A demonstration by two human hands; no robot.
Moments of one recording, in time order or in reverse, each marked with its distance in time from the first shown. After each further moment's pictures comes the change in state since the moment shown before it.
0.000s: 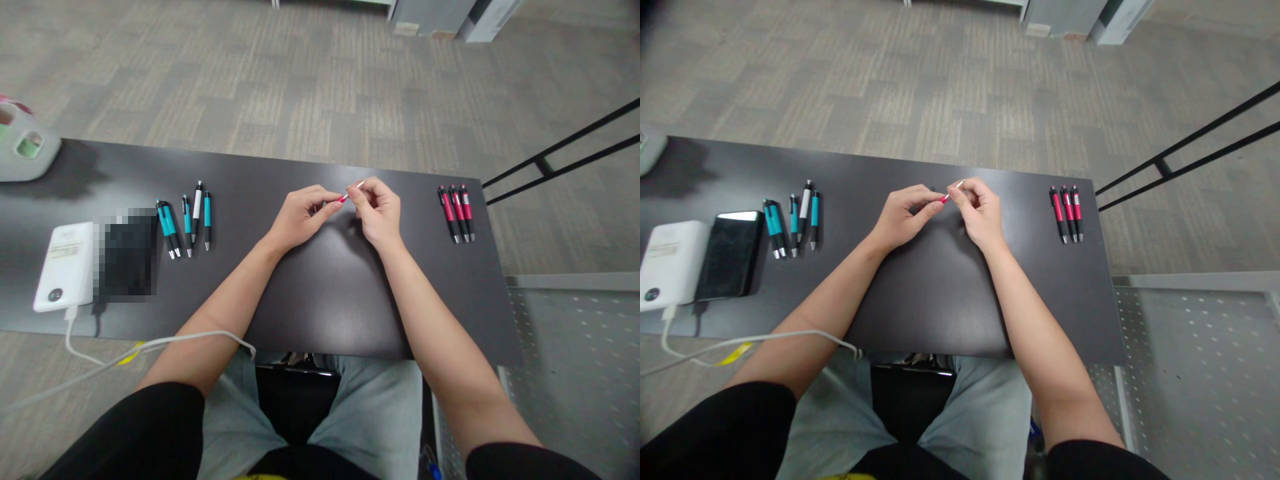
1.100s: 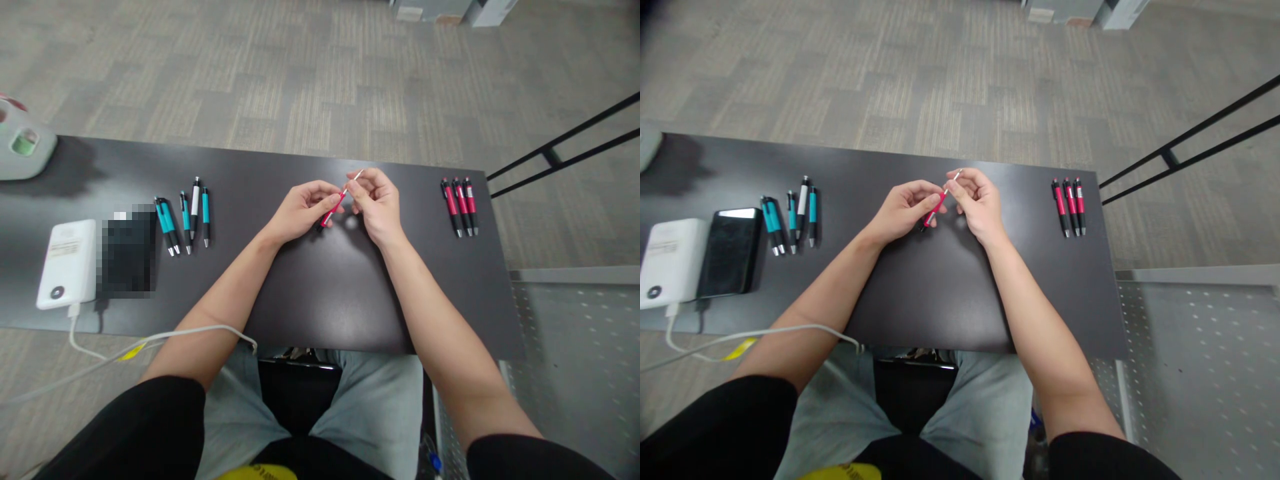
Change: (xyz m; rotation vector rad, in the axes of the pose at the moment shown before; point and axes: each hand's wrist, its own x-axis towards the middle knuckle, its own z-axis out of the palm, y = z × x) left_hand 0.002 0.008 0.002 -0.558 -0.131 -0.467; right_hand 0.011 0.027 0.003 0.250 -0.063 0.044
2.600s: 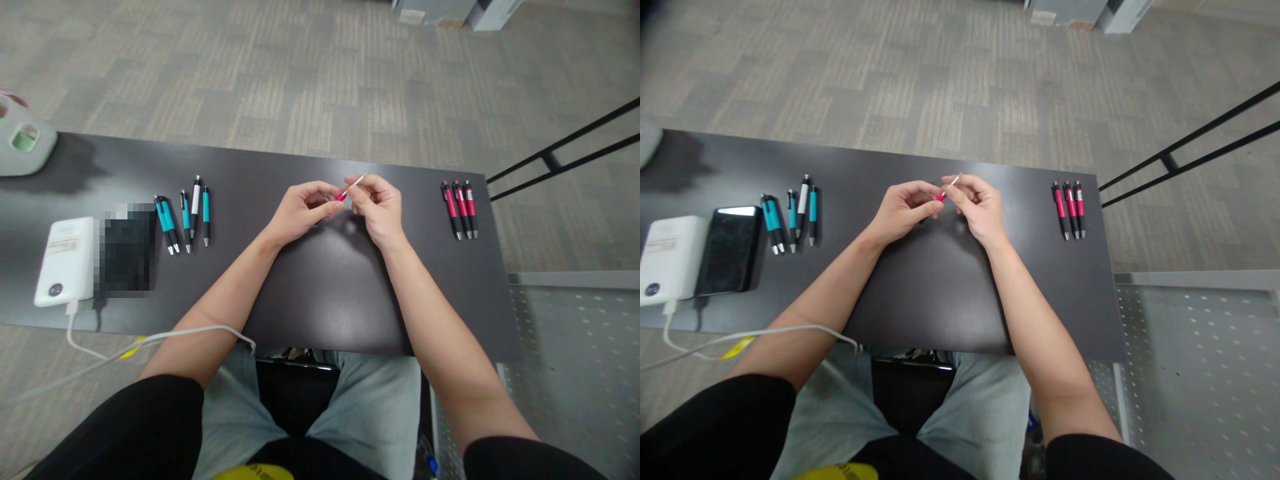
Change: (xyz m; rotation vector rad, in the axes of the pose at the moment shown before) left_hand 0.001 -0.002 0.001 -0.004 0.088 0.072; right_hand -0.007 0.001 -0.006 -0.028 0.004 -0.024
